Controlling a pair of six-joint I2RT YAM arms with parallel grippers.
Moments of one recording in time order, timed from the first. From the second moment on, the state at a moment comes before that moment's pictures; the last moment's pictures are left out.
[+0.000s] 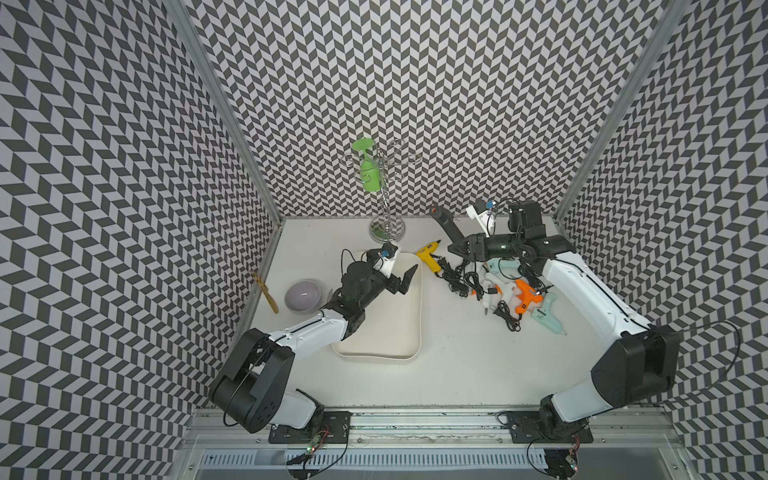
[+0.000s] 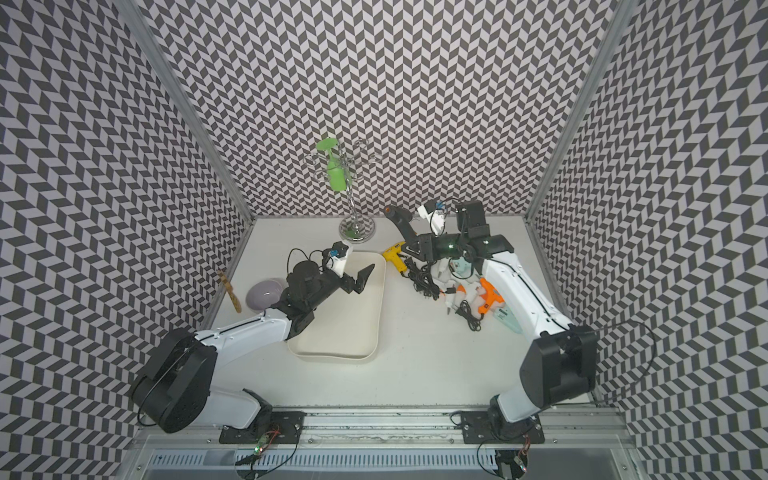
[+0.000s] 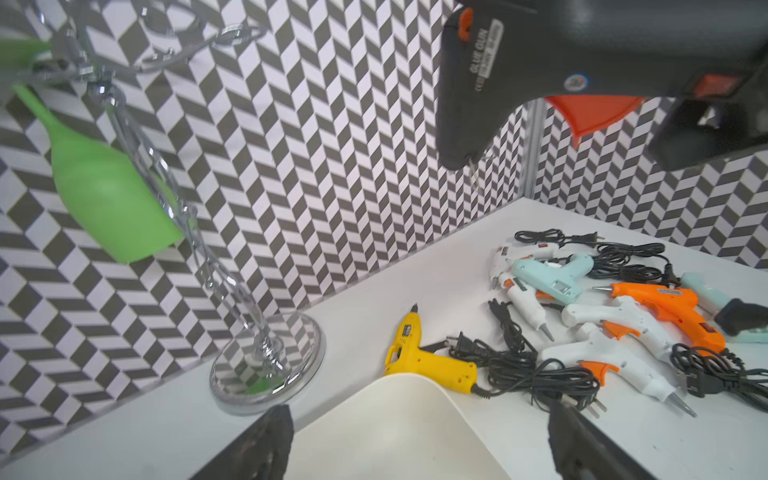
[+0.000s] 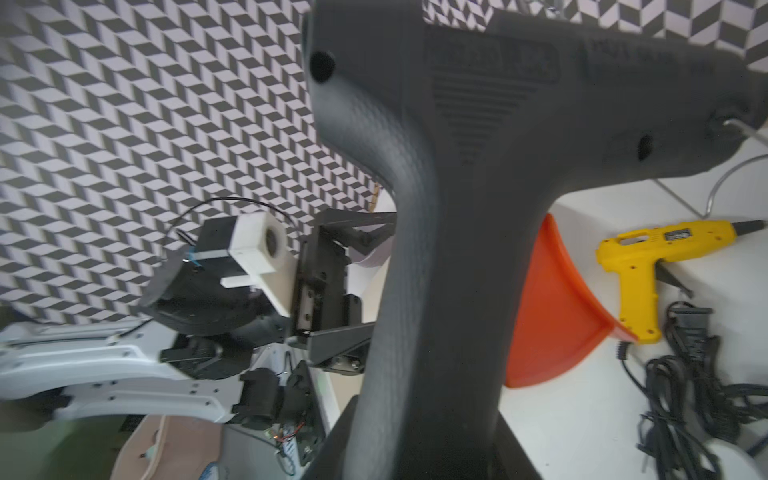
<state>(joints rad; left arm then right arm) -0.55 1.44 0.69 0.68 0.13 0.14 0.27 1.51 1.39 -0.51 -0.91 0.20</state>
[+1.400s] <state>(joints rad) -0.63 1.56 0.71 1.05 0.20 0.25 0.41 1.39 1.19 -0.40 -1.19 0.34</state>
